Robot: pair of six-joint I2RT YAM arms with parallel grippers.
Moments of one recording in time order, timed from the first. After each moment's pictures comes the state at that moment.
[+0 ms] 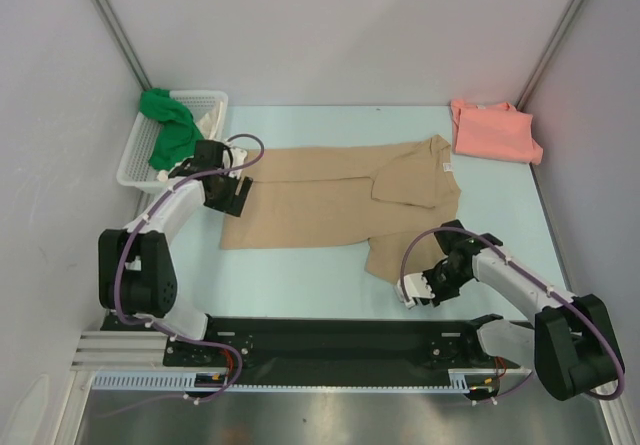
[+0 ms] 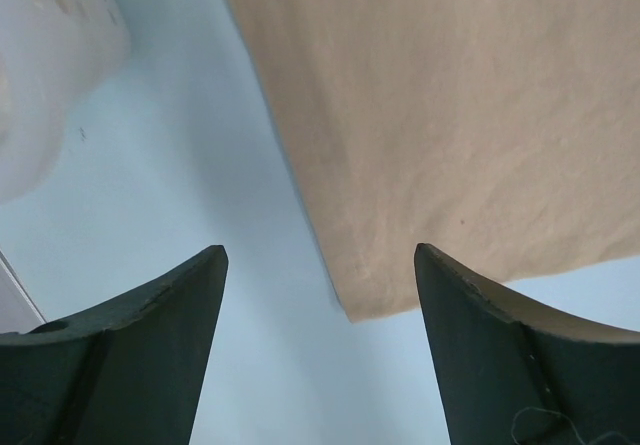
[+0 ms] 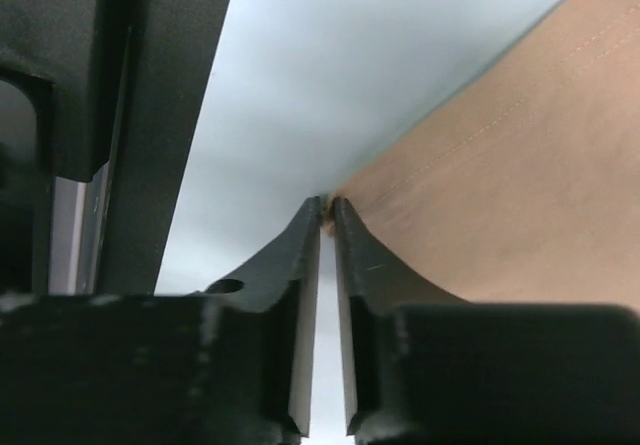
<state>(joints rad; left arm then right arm) -0.09 1.55 1.10 -0.60 -0.02 0.26 0.32 1.14 0.53 -0.92 -0.48 -1.67</state>
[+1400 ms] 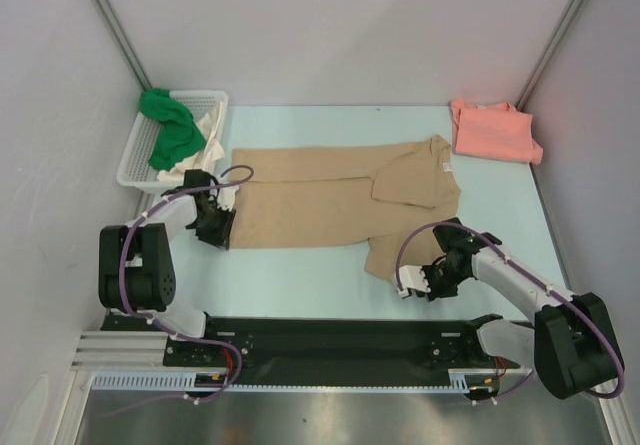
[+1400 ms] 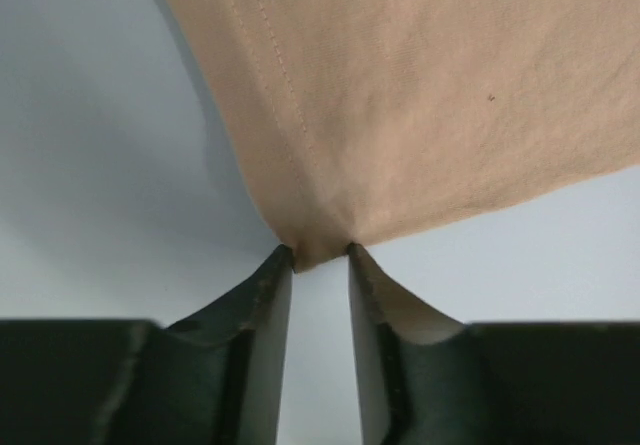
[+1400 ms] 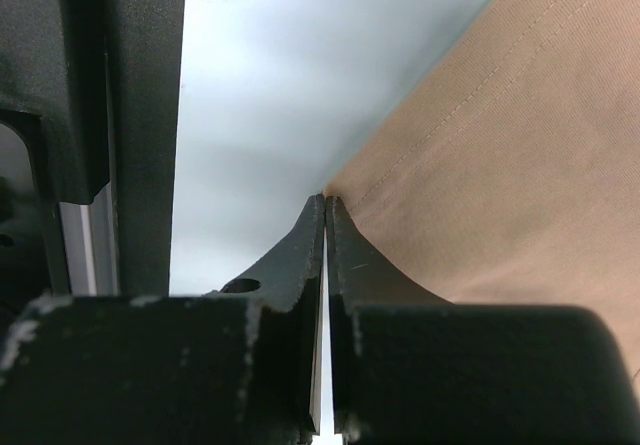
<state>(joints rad) 0.05 1.58 0.88 -0.62 0.16 0.33 0.33 1.15 0.54 -0.87 -0.46 -1.49</state>
